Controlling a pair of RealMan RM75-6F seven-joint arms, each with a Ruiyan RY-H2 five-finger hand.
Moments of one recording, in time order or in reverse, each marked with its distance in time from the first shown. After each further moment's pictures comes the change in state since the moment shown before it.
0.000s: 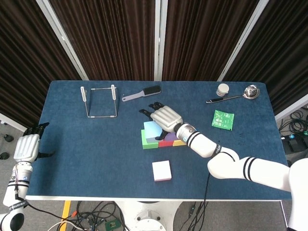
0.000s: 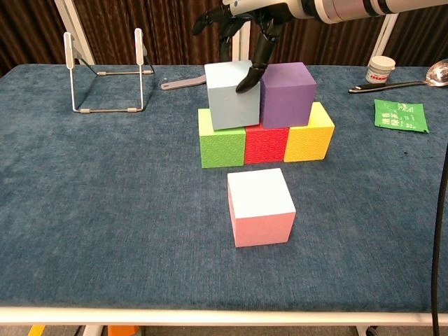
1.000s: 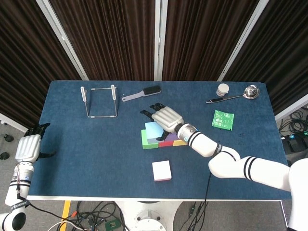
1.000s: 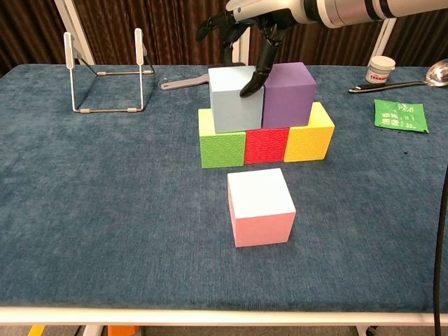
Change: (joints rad) left arm 0.002 -0.025 -0.005 0.026 0.000 -0.009 0.001; right arm -0.006 -0.001 -0.006 0.019 -0.036 -0.017 0.035
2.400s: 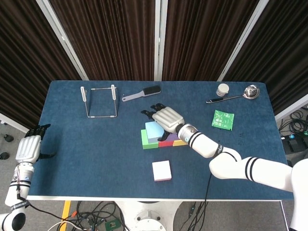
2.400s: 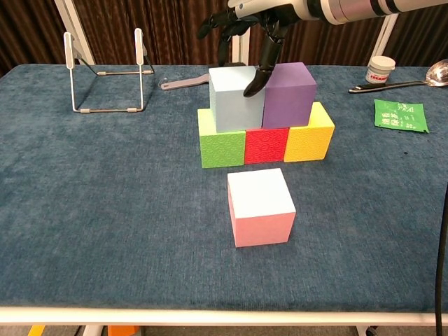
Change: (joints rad) left arm 0.004 0.000 0.000 0.002 0.000 -0.014 -0.011; right arm 0.012 0.023 -0.010 -0.037 0.049 0.011 -0.010
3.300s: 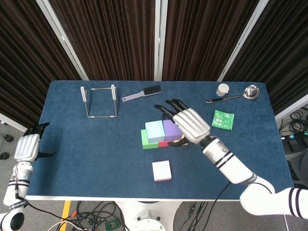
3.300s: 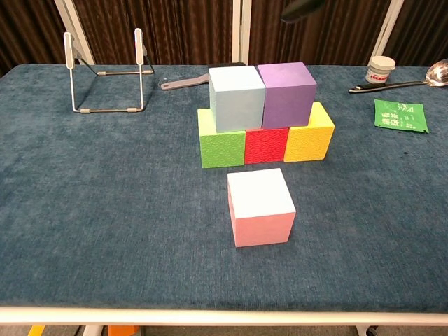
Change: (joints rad) left arm -0.001 0.019 -0.007 -0.021 0.006 0.002 -0.011; right arm -0.288 0.284 0.041 -0.496 -0.143 0.427 -0.014
